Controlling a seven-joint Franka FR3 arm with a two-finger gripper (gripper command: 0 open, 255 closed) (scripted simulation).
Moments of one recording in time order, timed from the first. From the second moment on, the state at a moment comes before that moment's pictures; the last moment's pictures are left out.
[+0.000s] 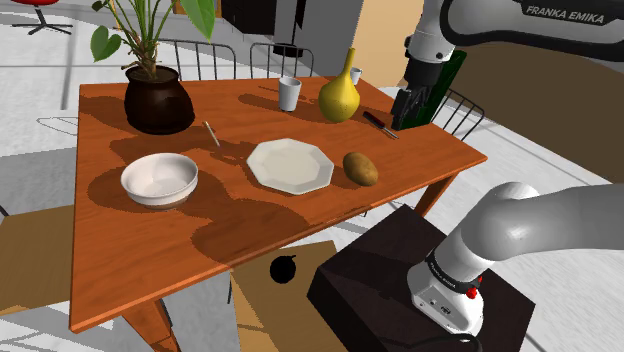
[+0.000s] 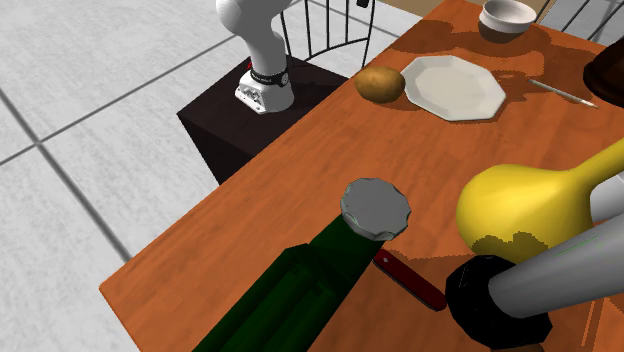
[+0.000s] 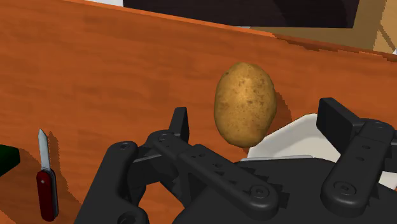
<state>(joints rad) -0.01 -0.75 0.05 -2.40 -0.03 1.57 -0.08</state>
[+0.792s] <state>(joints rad) -0.08 -0.52 -0.12 -2.36 -0.12 1.79 -0.25</state>
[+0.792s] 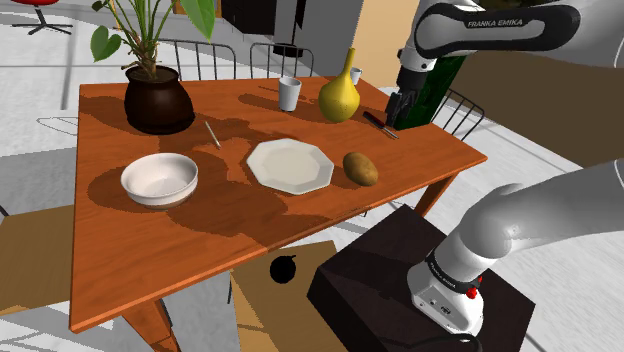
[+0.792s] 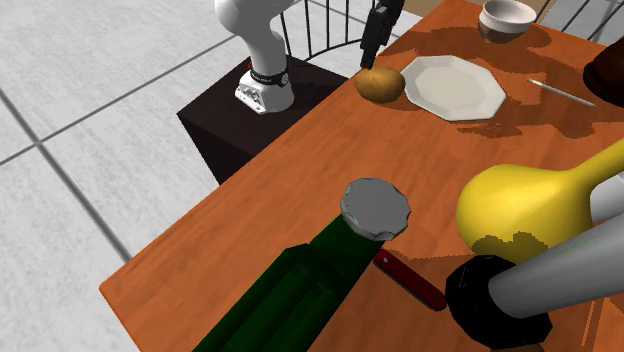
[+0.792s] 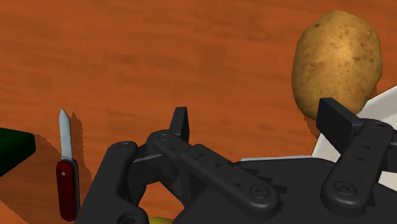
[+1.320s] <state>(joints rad) -0.12 -0.26 -0.24 -2.23 -0.12 1.93 -0.39</state>
